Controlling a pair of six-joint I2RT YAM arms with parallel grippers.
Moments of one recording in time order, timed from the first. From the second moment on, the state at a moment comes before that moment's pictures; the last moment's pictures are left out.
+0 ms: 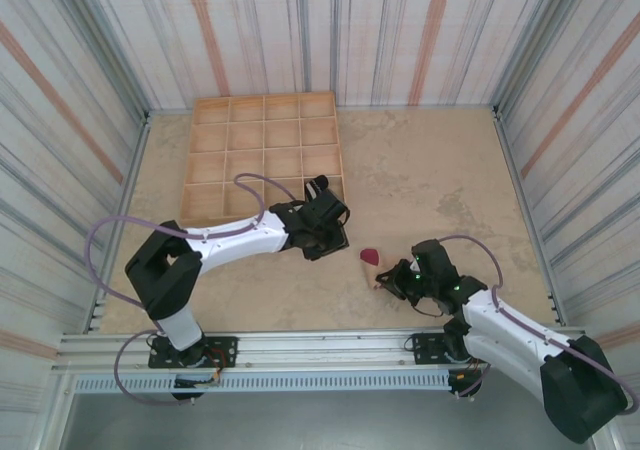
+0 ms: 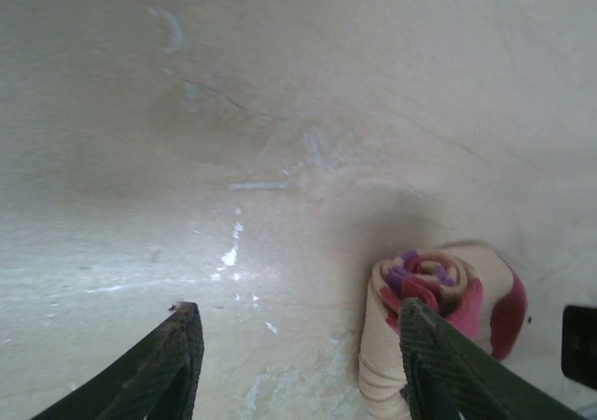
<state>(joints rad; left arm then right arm) -0.94 1.71 1.16 -0.51 0.05 -1.16 0.52 0.83 0.17 -0.20 -0.35 1.23</state>
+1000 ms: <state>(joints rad) -1.06 1.92 1.16 -0.21 0.24 -1.07 0.46 0.85 0.17 -0.20 -0.43 1.25</state>
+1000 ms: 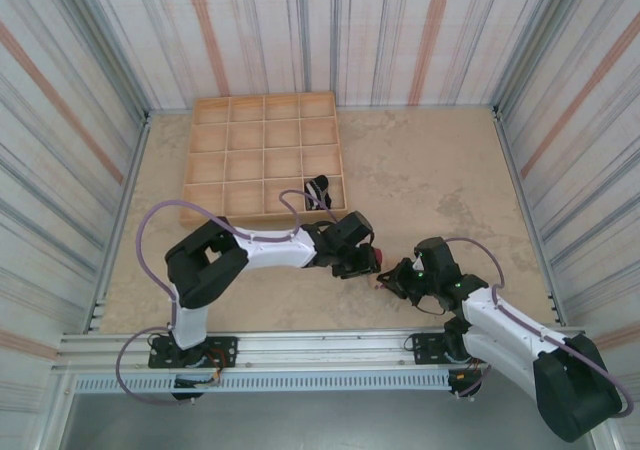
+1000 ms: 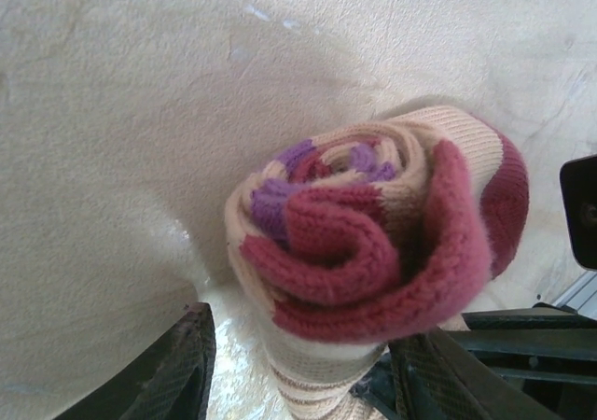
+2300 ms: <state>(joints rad) -0.96 1.98 1.27 -0.30 0.33 -0.96 0.42 0.87 0.29 -0.39 -0.43 1.13</state>
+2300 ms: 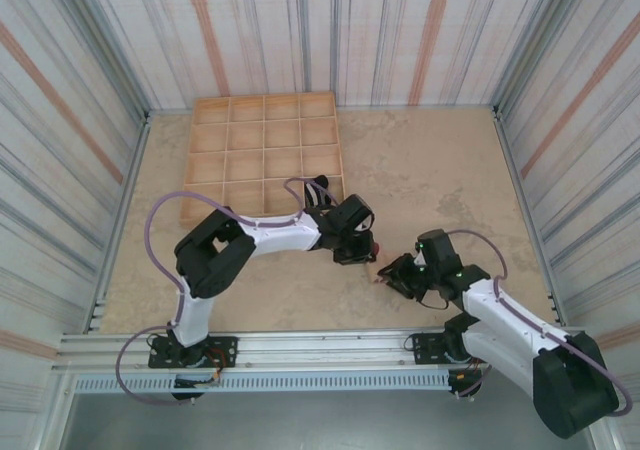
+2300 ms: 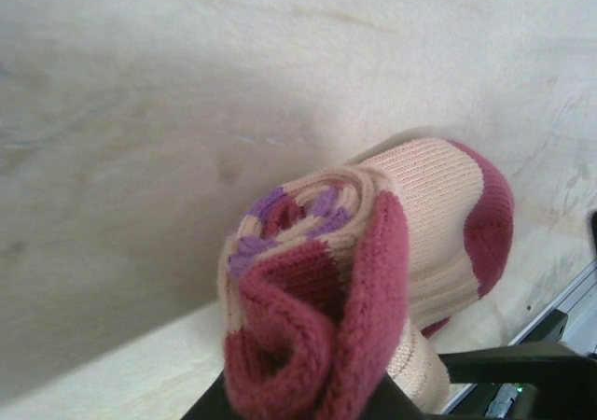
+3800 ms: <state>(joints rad) -0.88 1.82 0.97 -0.03 0.40 -0.92 0.30 1.43 0.56 -0.22 -0.40 0.77</state>
